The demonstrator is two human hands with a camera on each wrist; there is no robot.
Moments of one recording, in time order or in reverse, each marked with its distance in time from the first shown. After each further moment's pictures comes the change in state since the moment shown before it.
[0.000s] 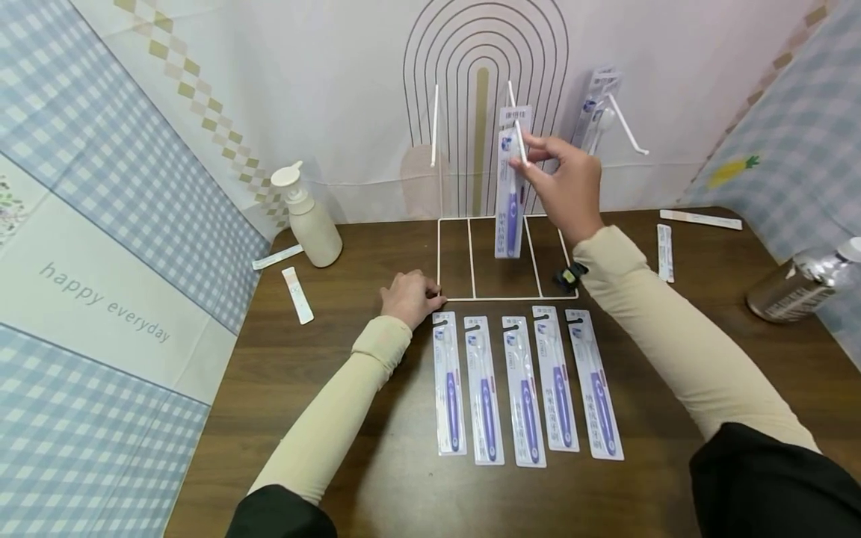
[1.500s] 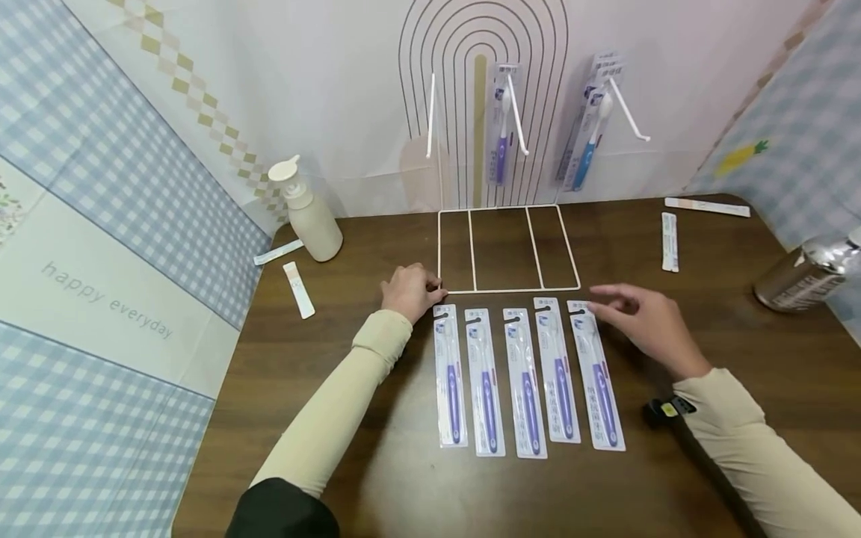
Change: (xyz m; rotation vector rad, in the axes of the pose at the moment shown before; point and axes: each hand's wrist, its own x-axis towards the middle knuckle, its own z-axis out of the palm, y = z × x) left_hand 0.002 -0.013 0.000 0.001 0.020 -0.009; right_hand -0.185 0.076 -0.100 -0.157 -0.524 0.335
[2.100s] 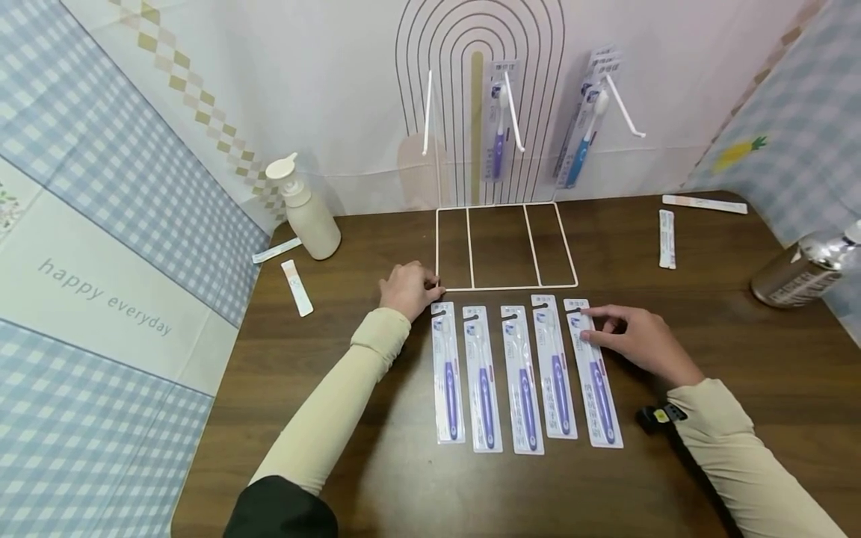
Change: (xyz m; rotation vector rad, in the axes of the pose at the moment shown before) left_hand -0.002 0.003 -0.003 0.011 0.009 0.000; right_hand -0.016 0.015 0.011 -0.074 -0.227 0.060
